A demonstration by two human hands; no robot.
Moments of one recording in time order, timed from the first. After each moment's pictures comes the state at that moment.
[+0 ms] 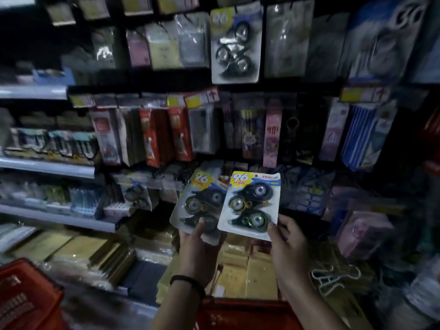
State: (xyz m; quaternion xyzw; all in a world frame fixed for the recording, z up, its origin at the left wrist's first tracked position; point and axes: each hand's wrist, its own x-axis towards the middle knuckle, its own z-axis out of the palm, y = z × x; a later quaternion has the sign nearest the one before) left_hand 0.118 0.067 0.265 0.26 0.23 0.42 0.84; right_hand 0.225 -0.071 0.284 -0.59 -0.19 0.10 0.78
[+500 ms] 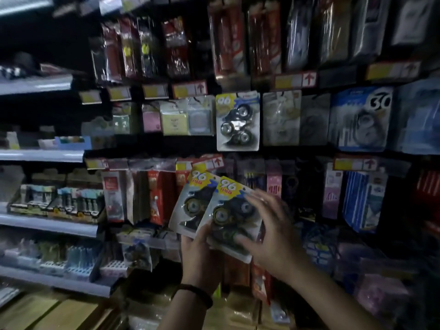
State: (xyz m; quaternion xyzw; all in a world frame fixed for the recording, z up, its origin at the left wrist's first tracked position) left_hand 0.141 0.096 0.416 0.34 0.13 0.46 0.81; right_hand 0.258 -0.028 0.443 -0.69 -0.54 -0.20 0.44
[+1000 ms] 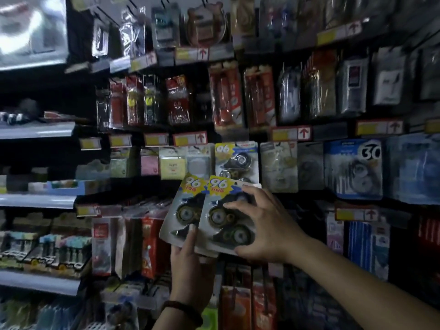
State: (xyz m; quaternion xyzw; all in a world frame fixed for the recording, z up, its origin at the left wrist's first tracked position) left_hand 0.155 0.139 0.506 0.38 0.08 0.52 0.76; right_hand 0.279 -0.002 0.589 -0.73 -0.60 -0.23 0.22
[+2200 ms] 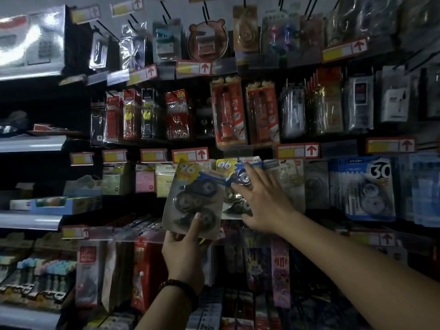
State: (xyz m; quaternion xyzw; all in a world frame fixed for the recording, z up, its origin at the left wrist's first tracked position) left_hand 0.182 0.182 0.567 0.39 0.09 0.57 0.72; right_hand 0.339 0.076 0.656 -0.76 -0.50 -0.41 0.06
